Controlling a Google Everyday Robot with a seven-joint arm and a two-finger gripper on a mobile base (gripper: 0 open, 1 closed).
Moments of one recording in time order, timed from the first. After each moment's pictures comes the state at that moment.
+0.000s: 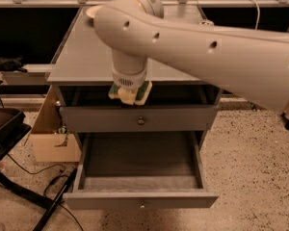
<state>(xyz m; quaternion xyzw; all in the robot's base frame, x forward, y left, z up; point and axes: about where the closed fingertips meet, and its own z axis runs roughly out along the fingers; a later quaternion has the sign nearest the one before) 0.581 0.041 0.814 -0.62 0.77 -0.06 0.13</state>
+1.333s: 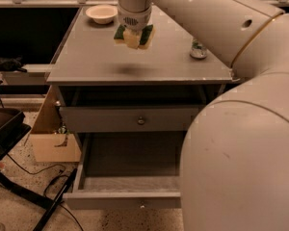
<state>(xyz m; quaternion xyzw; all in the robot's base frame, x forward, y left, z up) 0.715 0.029 0.917 -0.62 0.75 -0.11 0.20</state>
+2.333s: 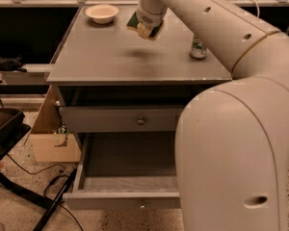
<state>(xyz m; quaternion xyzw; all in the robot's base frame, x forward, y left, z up) 0.807 -0.002 0.903 -0.56 0.77 -0.10 0.30</state>
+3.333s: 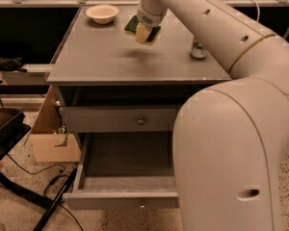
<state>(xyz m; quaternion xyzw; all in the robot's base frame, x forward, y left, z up) 0.820 -0.002 0.900 -0.55 0.76 -0.10 0.31</state>
